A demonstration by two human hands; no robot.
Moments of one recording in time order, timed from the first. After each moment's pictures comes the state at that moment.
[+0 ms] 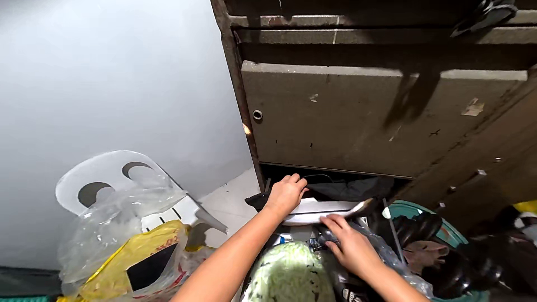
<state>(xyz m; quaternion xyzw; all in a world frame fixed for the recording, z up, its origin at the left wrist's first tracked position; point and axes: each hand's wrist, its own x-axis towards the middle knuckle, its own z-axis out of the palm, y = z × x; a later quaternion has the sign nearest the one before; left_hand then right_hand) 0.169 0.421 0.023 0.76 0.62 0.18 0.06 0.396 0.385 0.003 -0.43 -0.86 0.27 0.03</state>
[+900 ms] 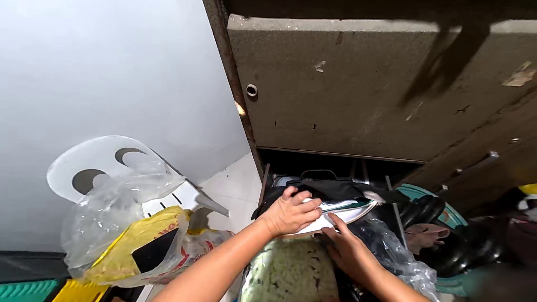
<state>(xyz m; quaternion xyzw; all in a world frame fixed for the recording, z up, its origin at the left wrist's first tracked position) 0.161 0.382 -0.046 0.87 0.36 0.27 -0.21 0.397 0.361 -0.034 -0.45 -0.83 0.32 0.01</state>
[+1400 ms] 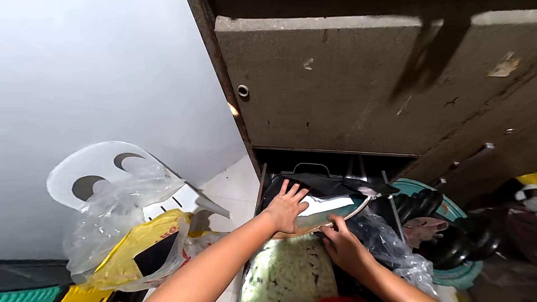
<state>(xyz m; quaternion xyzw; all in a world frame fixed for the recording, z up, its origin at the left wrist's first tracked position) 0.176 0.403 -0.019 0.82 0.50 -0.21 0.19 0.396 0.357 -0.039 -0.46 -0.83 0.33 0.02</state>
